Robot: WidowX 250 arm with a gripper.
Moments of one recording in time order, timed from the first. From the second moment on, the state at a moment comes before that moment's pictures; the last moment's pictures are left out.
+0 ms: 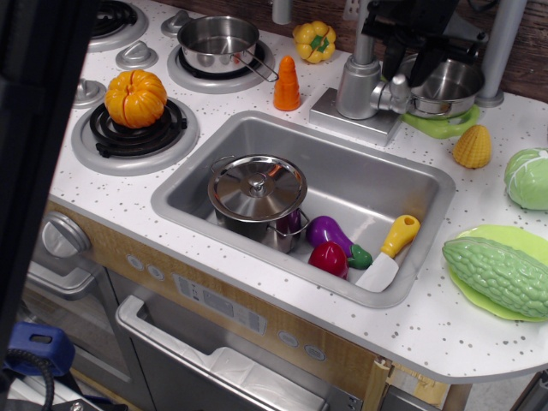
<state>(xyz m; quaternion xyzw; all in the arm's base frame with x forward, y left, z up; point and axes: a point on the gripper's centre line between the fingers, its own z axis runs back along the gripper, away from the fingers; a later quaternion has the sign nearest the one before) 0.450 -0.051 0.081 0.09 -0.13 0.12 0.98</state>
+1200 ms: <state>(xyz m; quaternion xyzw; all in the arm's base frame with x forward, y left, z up) 0.434 -0.050 0.055 0.01 -0.11 0.12 0.99</state>
